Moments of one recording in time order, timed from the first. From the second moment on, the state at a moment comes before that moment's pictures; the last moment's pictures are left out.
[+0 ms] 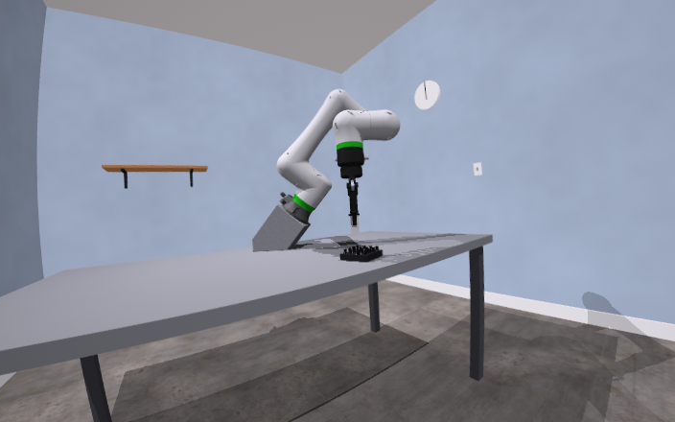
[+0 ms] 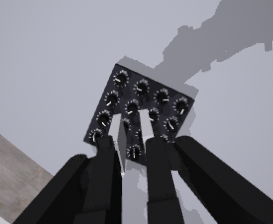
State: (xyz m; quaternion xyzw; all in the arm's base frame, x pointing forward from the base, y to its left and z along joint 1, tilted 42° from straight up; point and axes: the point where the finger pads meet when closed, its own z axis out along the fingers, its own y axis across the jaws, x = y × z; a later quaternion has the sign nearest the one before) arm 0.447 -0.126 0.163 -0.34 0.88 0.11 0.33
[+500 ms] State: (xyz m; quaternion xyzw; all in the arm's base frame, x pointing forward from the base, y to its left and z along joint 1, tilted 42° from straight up) arm 0.445 -0.127 0.166 -0.52 0.78 0.04 0.35
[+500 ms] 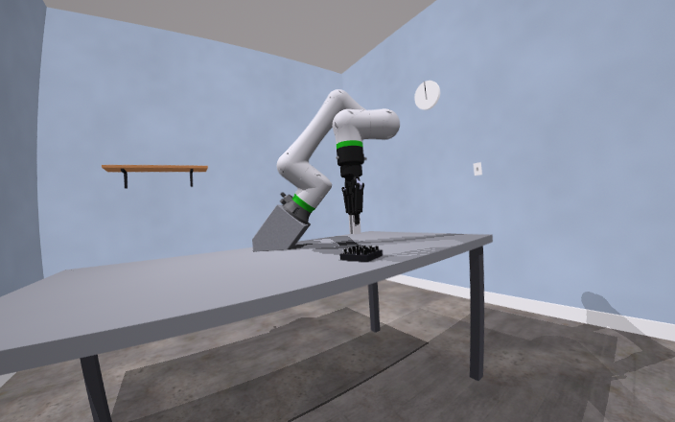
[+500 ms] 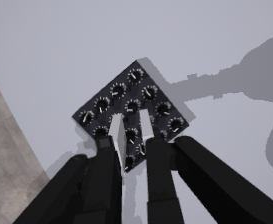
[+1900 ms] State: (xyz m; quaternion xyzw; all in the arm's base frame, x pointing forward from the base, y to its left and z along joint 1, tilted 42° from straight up) arm 0.445 -0.128 0.167 -0.57 0.74 0.02 0.35
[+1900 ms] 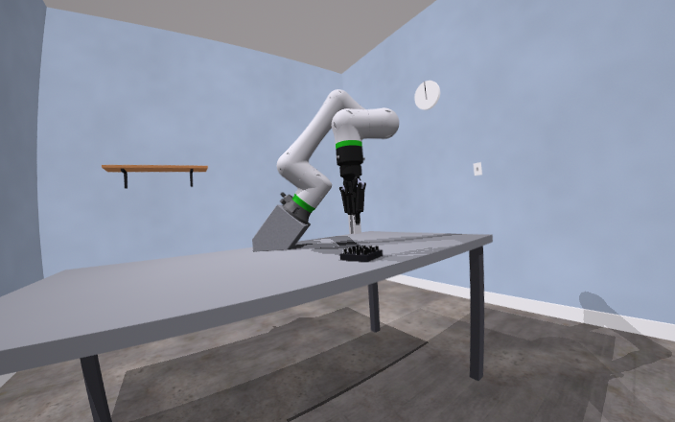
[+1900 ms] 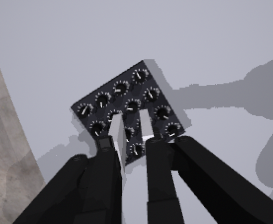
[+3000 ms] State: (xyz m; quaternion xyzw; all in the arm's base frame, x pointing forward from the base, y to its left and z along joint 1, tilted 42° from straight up) arm 0.453 -0.121 0.154 -0.58 0.73 0.01 0.35
